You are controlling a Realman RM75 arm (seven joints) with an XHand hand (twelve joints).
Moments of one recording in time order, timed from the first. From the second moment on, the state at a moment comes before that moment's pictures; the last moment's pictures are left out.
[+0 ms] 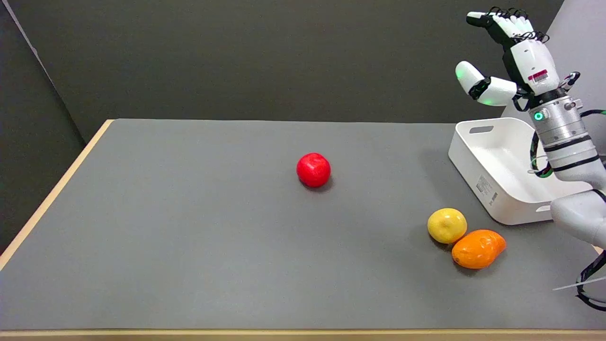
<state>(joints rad) 0.09 -0.74 -1.45 1.02 0.31 0.96 0.92</state>
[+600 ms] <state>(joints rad) 0.10 -0.72 -1.44 1.03 0.21 1.00 0.98</state>
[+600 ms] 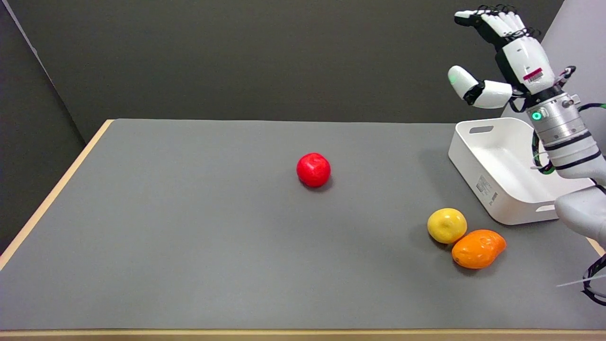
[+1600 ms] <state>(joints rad) 0.43 -0.75 -1.88 1.20 -0.36 0.69 1.33</state>
